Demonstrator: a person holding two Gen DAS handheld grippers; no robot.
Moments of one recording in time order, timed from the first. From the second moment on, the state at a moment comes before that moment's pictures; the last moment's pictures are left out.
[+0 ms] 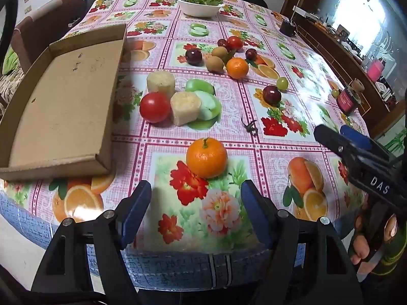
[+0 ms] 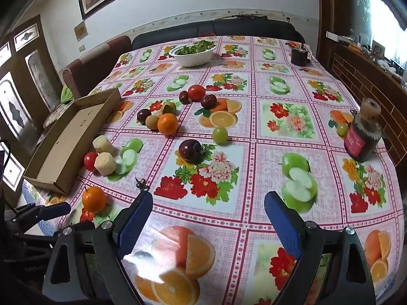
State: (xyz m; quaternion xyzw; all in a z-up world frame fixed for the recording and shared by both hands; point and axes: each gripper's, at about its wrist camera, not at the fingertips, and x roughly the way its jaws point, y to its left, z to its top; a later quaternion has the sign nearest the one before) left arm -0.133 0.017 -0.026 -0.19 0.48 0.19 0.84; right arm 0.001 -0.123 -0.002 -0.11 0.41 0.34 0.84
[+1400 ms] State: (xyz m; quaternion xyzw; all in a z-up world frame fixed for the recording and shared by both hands) left arm -0.112 0.025 -0.027 -0.15 0.48 0.22 0.84; right arm 0.033 -0.082 -0.026 -0.12 0.45 0.36 0.81
